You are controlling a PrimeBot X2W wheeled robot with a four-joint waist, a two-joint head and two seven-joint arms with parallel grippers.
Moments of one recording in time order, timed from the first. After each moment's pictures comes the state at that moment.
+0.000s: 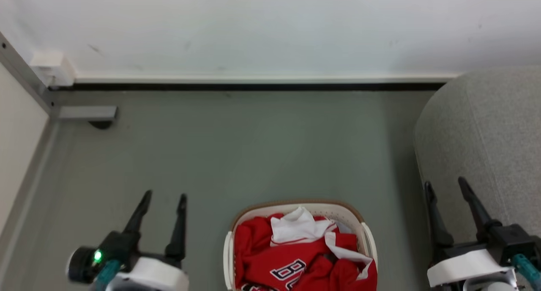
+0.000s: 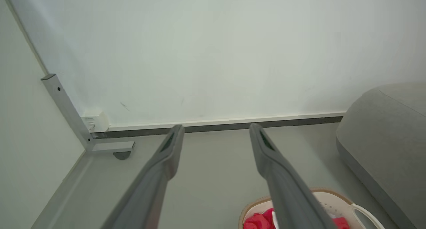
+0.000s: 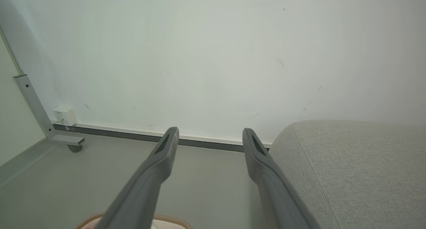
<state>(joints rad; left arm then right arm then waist) -0.12 0.07 -0.01 0.22 -0.01 -0.08 -0.26 -0.18 -0.05 0.03 0.27 0.13 0.13 -0.26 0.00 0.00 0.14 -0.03</state>
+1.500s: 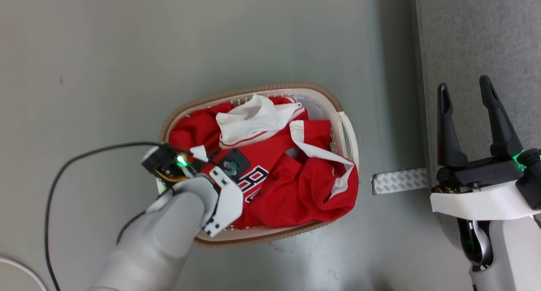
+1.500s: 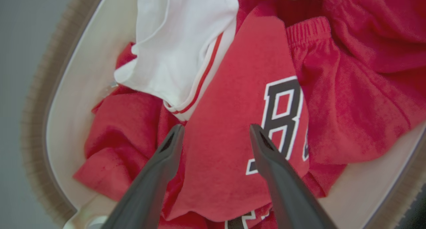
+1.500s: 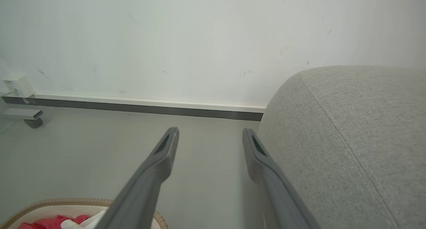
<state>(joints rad) -0.85 0.09 -0.61 1.03 0.20 -0.12 0.01 -0.41 -0.05 0.06 0.06 0.19 0.13 -0.26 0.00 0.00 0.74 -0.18</state>
